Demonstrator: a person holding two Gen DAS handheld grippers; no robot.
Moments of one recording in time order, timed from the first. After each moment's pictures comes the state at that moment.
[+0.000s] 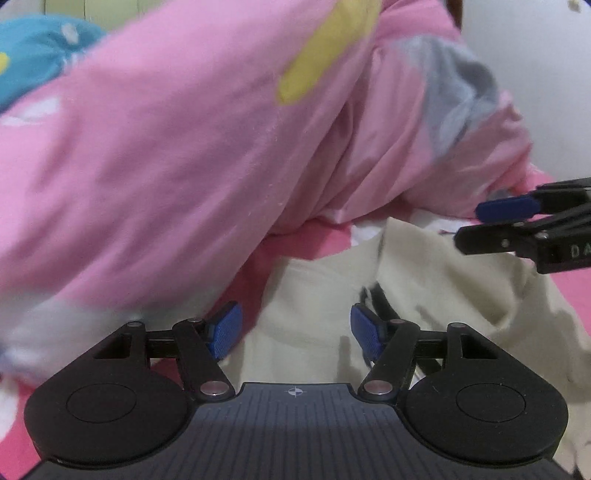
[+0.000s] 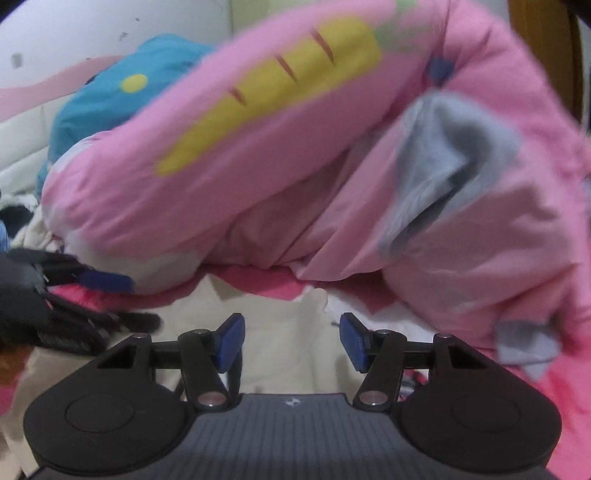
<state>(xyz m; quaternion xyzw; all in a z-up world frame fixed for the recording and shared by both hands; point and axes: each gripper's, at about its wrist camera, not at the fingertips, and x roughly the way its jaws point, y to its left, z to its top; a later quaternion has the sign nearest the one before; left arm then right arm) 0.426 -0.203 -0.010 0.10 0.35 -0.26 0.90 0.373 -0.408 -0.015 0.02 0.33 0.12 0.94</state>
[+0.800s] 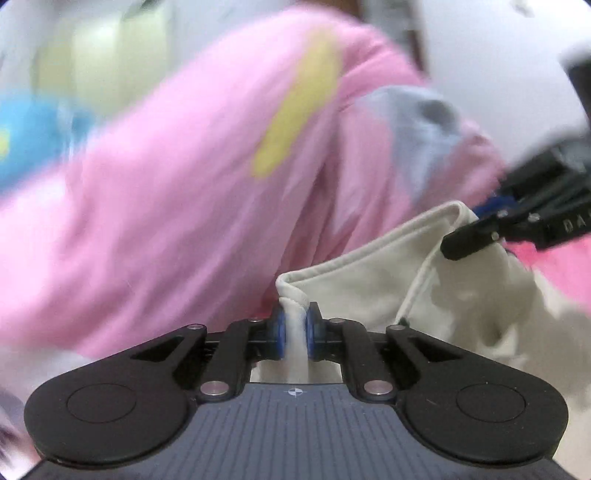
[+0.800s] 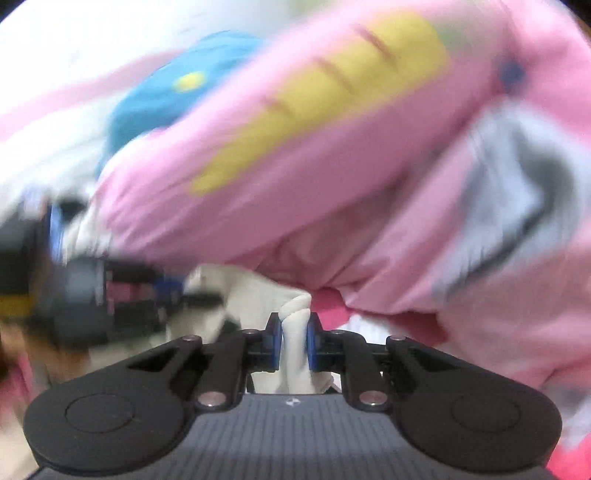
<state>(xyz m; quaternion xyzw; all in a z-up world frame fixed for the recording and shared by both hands) 0.372 -0.193 -0.009 0.17 0.18 -0.29 0.93 0.353 -0.390 -0.008 -0.08 0.29 0.24 0.92</state>
